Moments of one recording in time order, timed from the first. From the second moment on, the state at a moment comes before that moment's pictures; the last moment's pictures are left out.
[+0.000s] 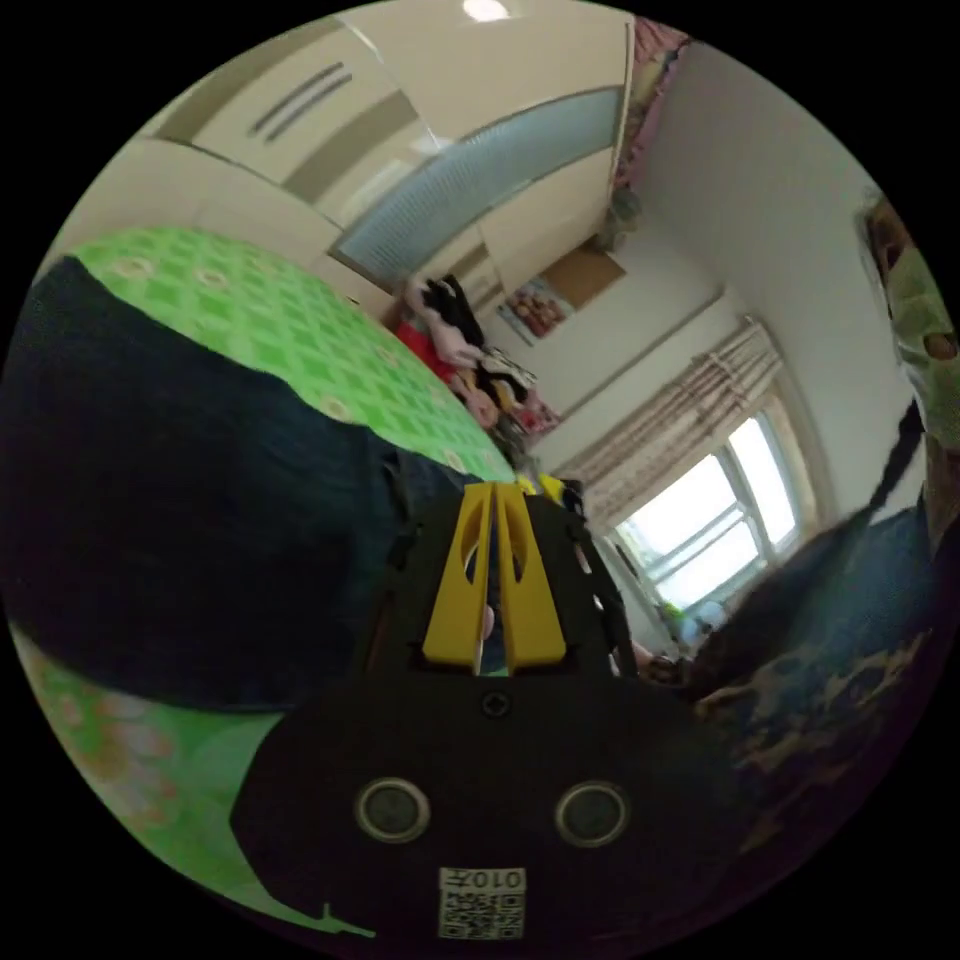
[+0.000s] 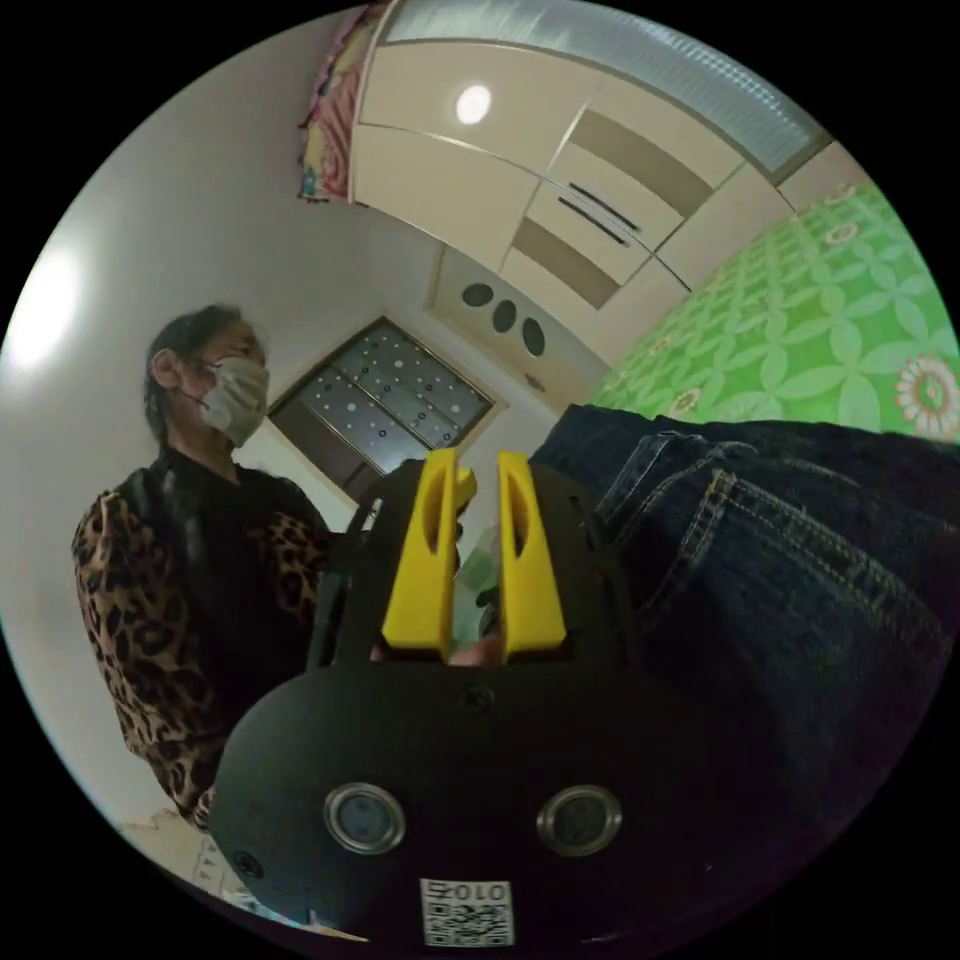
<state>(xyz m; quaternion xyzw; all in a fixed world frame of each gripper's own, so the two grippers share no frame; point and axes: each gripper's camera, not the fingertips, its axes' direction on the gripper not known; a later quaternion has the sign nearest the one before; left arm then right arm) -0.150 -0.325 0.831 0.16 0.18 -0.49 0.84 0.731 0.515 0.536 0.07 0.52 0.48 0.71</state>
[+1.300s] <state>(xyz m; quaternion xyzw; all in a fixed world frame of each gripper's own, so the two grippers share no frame) -0.272 0.010 0.703 0.22 0.03 -0.73 0.65 1.386 0.624 0.479 -0.39 0.11 0.61 0.68</state>
